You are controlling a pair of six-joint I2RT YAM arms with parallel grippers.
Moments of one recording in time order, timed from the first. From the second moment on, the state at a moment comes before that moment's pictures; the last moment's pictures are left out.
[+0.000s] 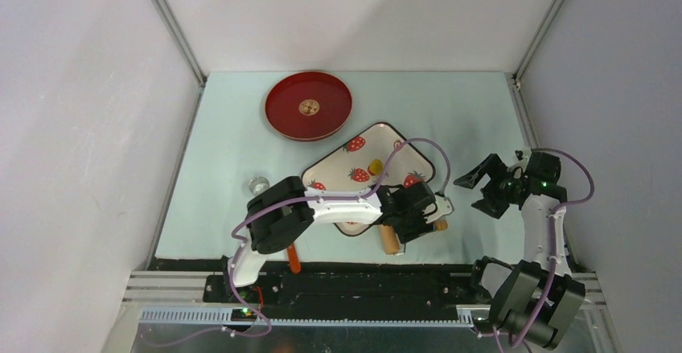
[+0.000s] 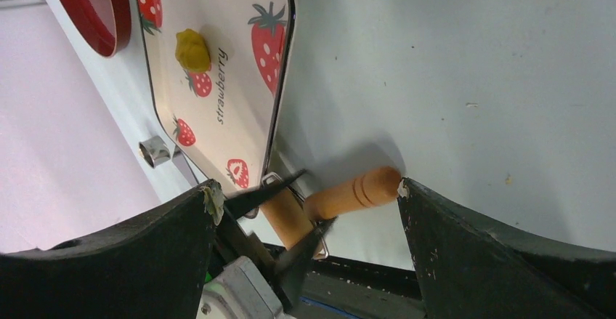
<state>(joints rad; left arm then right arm) -1.21 2.06 1.43 -0.38 0.03 0.07 -0.40 1.03 0.71 -0.74 -0.63 0.42</state>
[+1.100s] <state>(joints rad) -1.12 1.29 0.87 -0.13 -0.05 0.00 -0.23 0.94 0.73 -0.67 -0.83 0.51</state>
